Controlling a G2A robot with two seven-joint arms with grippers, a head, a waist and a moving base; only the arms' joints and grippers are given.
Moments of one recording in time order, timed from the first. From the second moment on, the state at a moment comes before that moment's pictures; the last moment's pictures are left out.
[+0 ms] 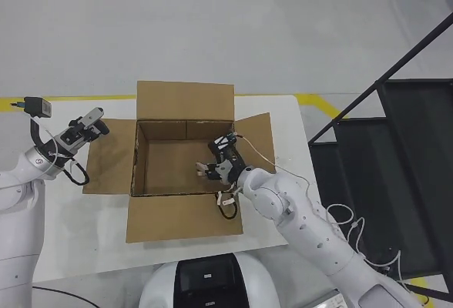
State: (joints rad) left arm 1.14 -1.09 -1.61 -1.41 -0.21 -0.38 -0.92; right arm -1.20 -1.26 0.99 -1.68 -0.91 -0.05 0.56
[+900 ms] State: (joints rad) left arm 1.14 -1.09 -1.61 -1.41 -0.21 -0.38 -0.92; right arm -1.73 -1.12 1.91 -1.93 -0.53 -0.65 0.82
